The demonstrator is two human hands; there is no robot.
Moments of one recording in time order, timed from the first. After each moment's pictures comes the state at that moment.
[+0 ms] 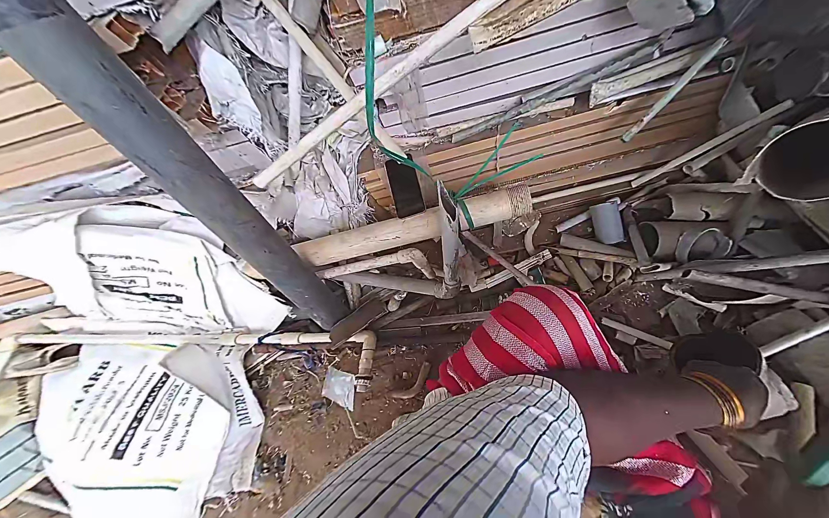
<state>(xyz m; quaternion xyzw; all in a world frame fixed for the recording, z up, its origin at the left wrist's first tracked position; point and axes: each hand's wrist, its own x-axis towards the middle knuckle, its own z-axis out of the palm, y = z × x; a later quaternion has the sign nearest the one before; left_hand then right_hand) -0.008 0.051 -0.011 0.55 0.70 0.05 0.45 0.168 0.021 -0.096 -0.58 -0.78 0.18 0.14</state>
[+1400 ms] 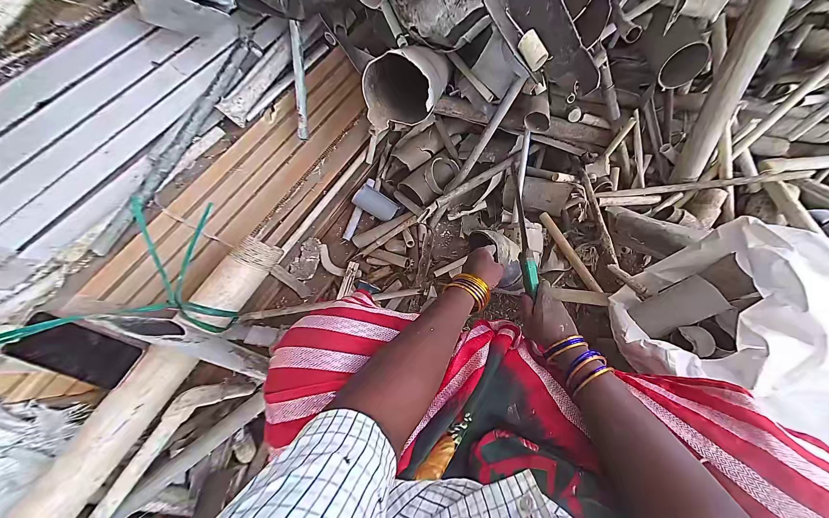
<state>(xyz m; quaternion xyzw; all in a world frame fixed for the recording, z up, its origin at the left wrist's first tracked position) 0.011 0.076 -0.071 0.45 0.76 0.15 0.45 0.160 0.027 -0.051 -0.64 -0.67 0.38 -0.06</state>
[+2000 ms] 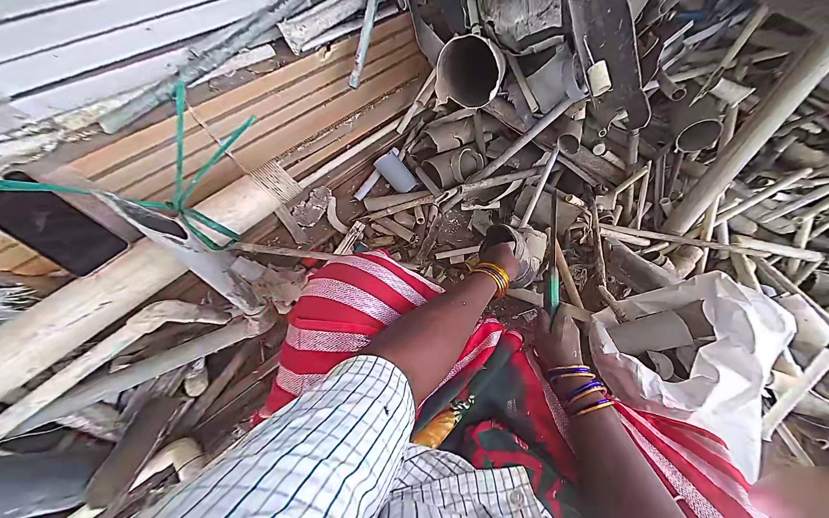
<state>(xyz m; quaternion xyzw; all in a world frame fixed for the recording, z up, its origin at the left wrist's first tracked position) 0.015 0.061 -0.060 0.48 0.74 0.15 0.45 0.172 -0.026 -0.033 -0.67 -0.67 0.31 0.05</state>
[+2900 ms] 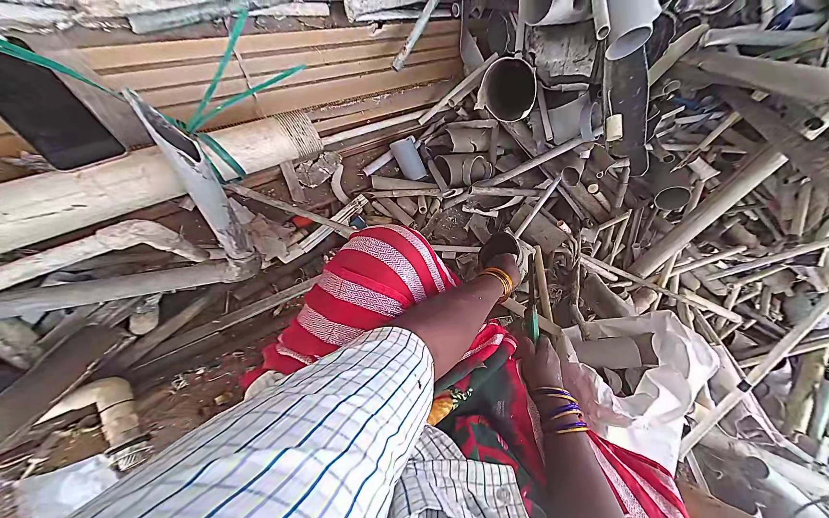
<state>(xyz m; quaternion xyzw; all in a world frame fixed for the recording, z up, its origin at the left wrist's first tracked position) 0.030 0.032 -0.030 0.45 0.73 0.15 0.49 0.199 -0.054 -0.031 -0.68 -0.68 0.28 -0.04</state>
